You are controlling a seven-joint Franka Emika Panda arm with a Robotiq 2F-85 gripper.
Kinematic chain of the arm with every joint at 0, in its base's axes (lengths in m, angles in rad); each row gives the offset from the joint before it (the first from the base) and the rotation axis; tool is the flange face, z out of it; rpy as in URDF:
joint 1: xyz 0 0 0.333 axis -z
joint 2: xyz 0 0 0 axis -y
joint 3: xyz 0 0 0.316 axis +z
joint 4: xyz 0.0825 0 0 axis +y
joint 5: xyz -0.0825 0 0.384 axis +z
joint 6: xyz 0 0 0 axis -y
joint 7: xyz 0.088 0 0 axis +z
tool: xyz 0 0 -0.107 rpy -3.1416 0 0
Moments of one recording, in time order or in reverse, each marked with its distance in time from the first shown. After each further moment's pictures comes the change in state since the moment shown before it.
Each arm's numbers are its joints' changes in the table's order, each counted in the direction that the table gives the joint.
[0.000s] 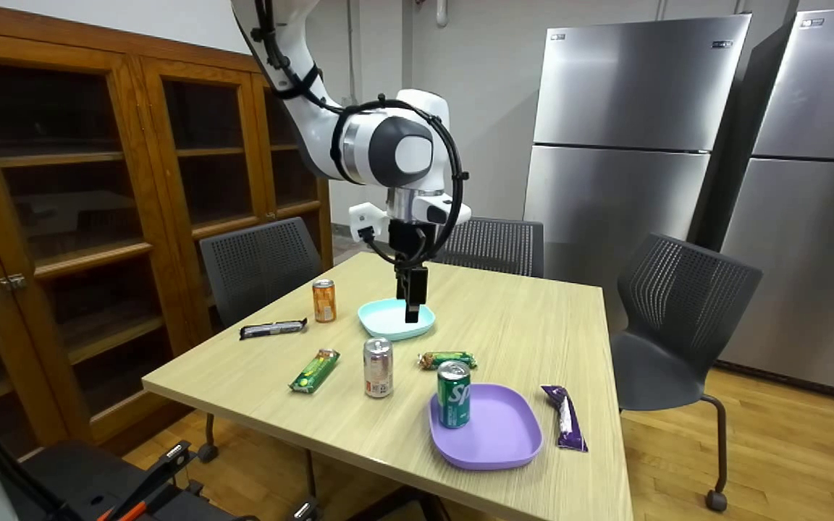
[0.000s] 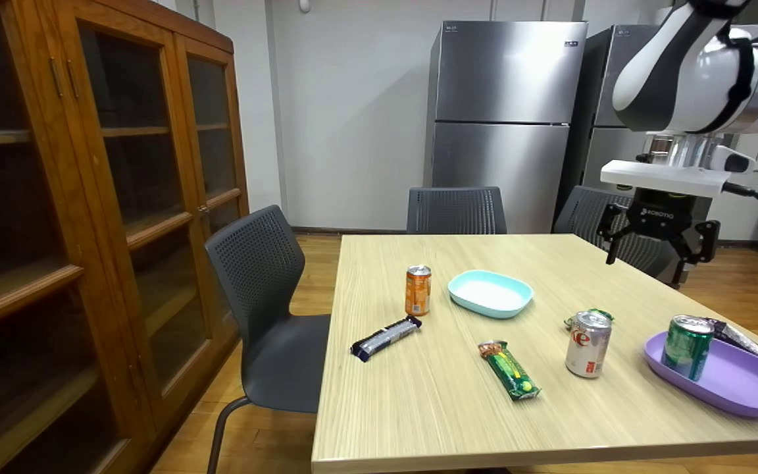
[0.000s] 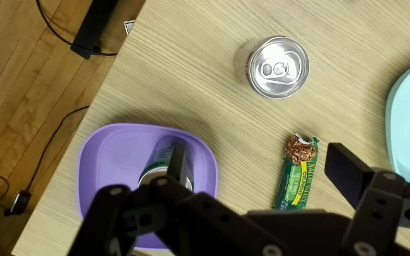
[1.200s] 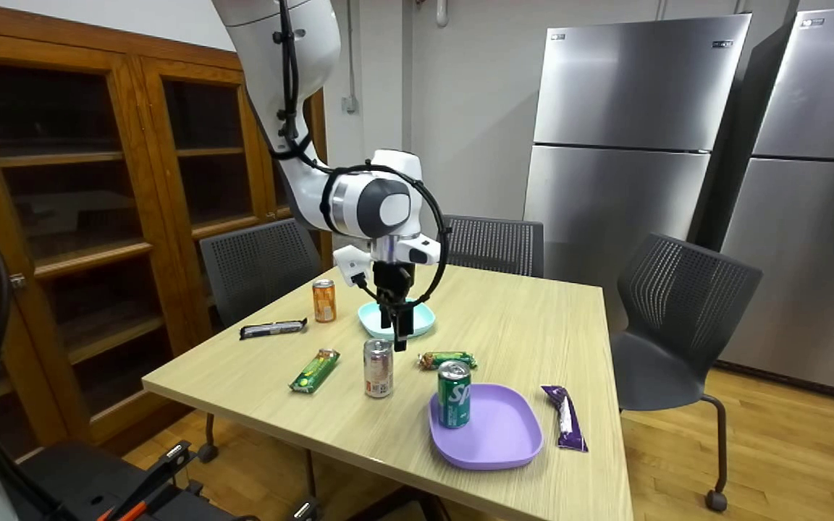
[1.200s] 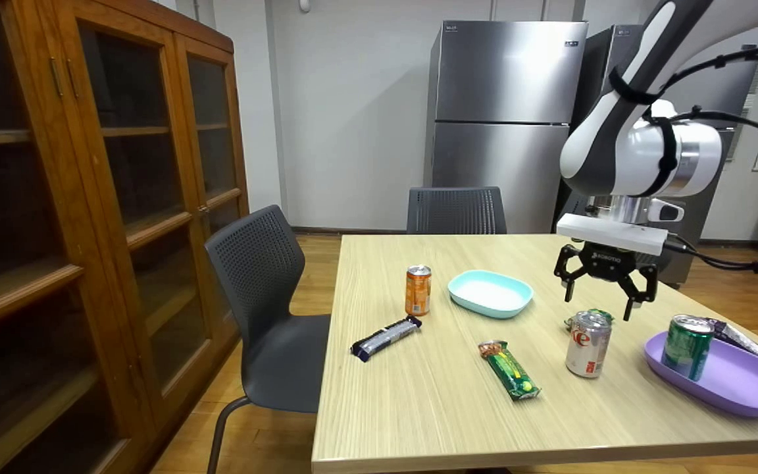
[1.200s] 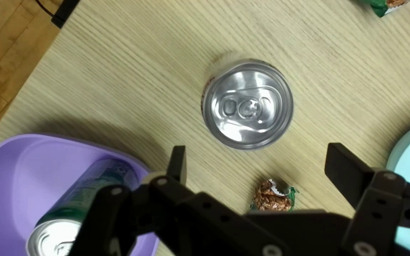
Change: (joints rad) arm -0.051 -0.231 0.044 -0.093 -0.016 0.140 0.044
